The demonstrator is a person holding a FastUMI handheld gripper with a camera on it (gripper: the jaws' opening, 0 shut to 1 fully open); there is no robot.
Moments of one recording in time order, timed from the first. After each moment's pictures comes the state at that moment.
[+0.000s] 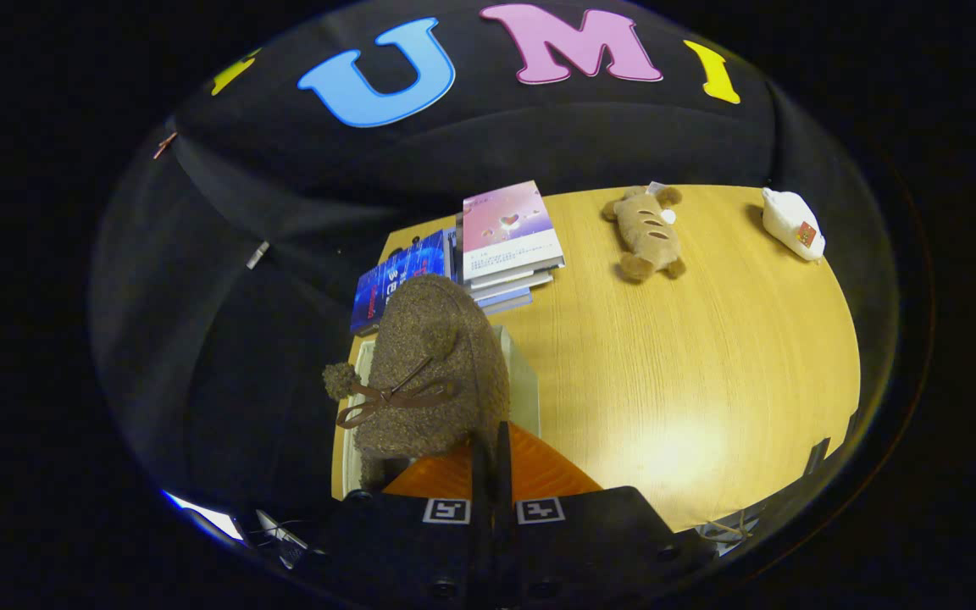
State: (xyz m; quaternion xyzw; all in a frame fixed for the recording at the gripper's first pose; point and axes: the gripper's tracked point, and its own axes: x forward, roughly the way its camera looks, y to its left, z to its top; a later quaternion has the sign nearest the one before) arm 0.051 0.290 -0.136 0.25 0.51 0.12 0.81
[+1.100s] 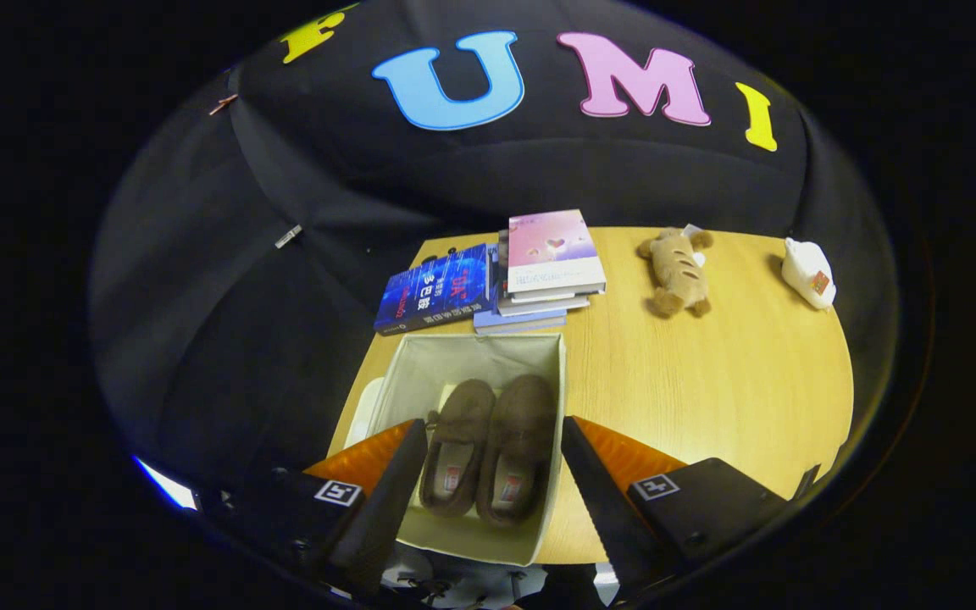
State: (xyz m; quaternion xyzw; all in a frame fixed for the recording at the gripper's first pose) arm 0.045 0.309 -0.102 0.21 0.42 0.15 0.87
